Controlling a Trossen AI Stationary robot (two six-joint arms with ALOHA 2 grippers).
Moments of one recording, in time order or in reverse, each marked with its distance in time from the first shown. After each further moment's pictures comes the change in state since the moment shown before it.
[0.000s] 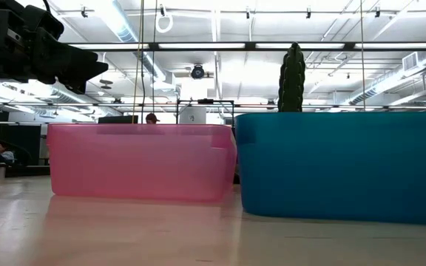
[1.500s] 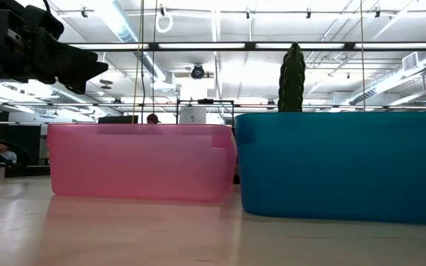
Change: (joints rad) left arm 0.000 0.000 0.000 0.000 0.000 0.000; right arm 0.056 -0.001 -0.645 0.815 -0.108 0.061
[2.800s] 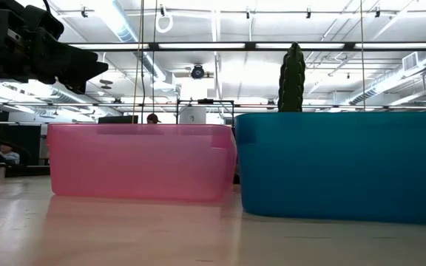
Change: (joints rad) left arm 0.000 0.000 0.000 0.000 0.000 0.000; right arm 0.014 -0.050 0.141 0.113 0.058 -0.160
